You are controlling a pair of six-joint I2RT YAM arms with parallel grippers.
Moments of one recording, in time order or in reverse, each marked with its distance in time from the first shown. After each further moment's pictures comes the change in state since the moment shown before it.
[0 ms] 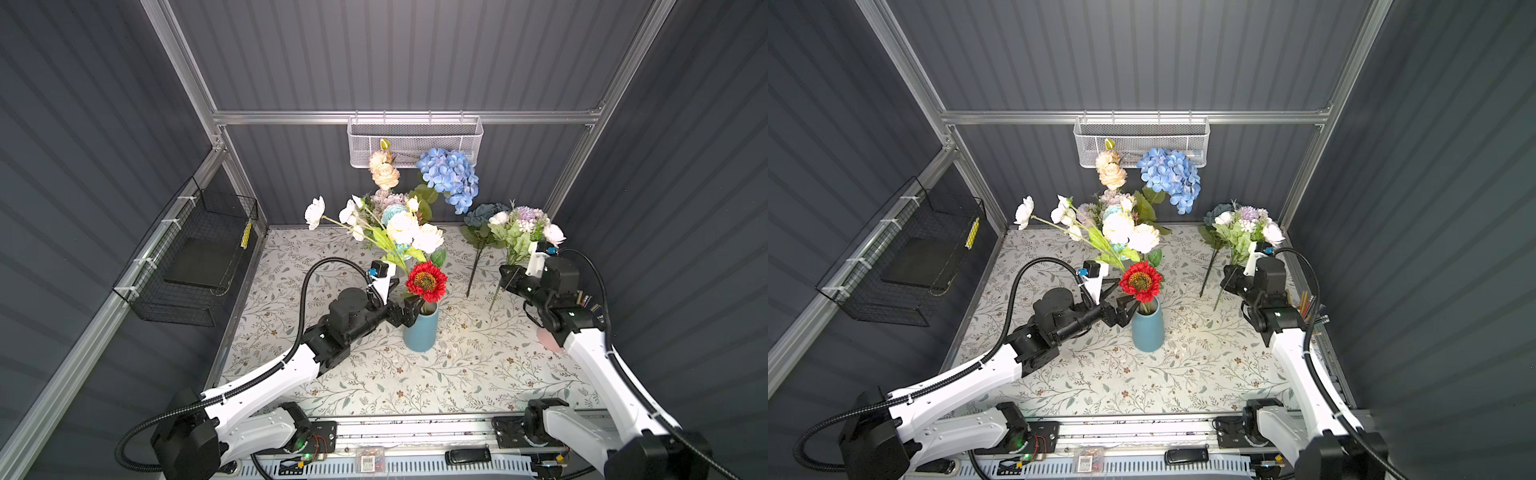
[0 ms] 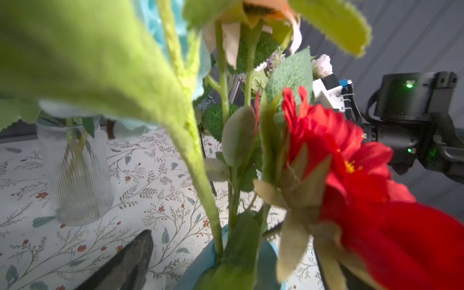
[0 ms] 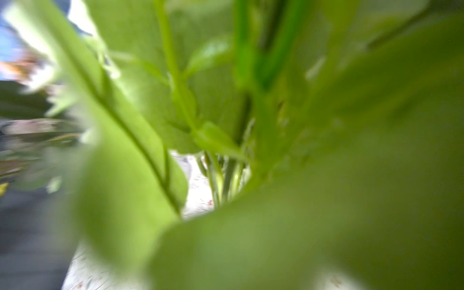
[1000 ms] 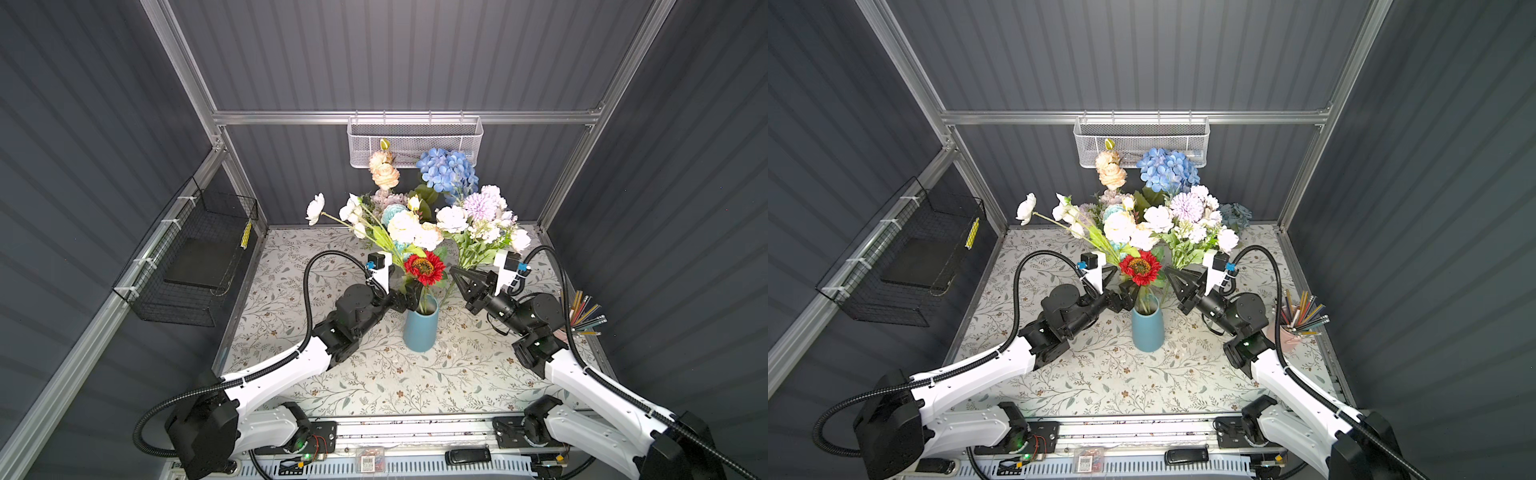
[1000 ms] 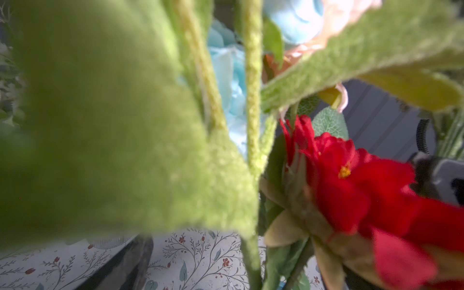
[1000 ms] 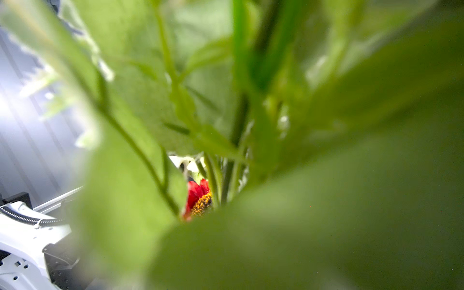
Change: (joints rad) left arm 0.013 0.100 0.013 0.163 -0.168 -0.015; right arm 0.447 -0.013 -0.265 0.989 -0.183 -0.009
